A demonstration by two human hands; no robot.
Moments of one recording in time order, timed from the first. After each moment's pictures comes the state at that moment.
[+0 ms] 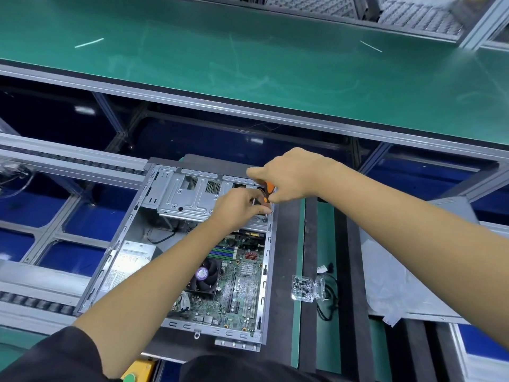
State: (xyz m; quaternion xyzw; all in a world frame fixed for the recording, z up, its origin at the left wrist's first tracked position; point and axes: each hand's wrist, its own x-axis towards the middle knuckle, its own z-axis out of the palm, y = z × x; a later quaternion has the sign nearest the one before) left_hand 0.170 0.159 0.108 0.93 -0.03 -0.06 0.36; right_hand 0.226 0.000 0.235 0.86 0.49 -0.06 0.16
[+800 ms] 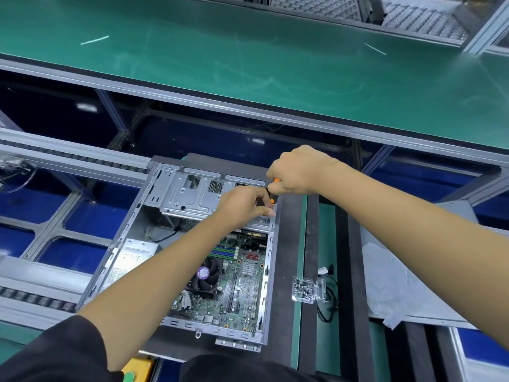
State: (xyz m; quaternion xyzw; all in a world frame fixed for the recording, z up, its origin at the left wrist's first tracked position) left_hand 0.174 0.157 0.117 0.95 -0.06 -0.07 0.30; right_hand 0.235 -0.001 0.235 0.87 0.45 -0.05 0.20
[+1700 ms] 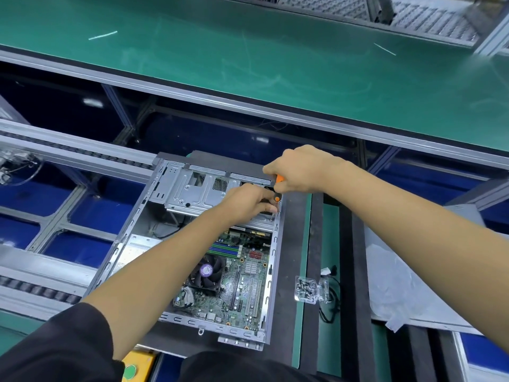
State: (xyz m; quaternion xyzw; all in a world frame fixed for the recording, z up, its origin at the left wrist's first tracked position) left_hand 0.184 0.168 0.105 0.95 -0.13 -0.10 0.28; right_hand 0.234 0.004 0.234 0.88 0.45 -0.08 0.14
